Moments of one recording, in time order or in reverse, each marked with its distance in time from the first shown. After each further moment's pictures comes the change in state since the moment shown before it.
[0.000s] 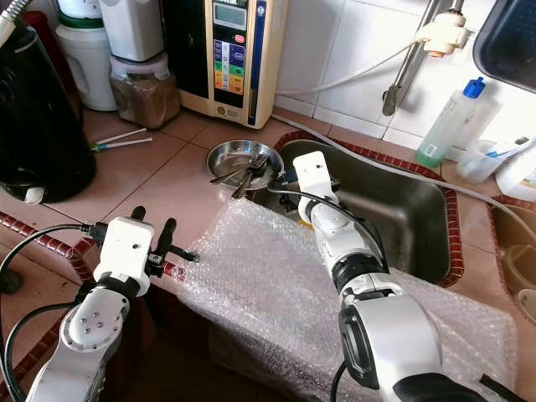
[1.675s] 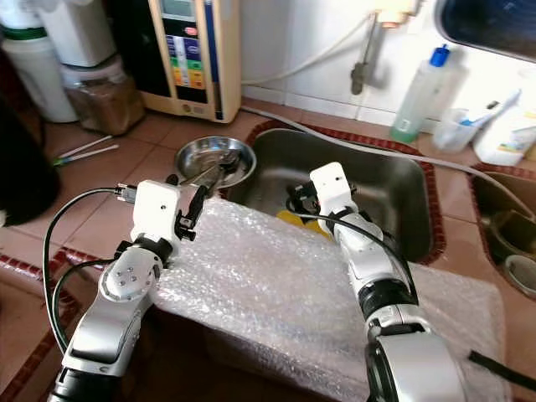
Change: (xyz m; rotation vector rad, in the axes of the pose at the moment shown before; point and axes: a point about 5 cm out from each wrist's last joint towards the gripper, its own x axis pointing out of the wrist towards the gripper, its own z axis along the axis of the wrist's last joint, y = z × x) left arm 0.049 -0.014 0.027 -0.124 -0.126 -0.061; right arm -0.025 -0.019 0.001 -0.069 -0.233 0.067
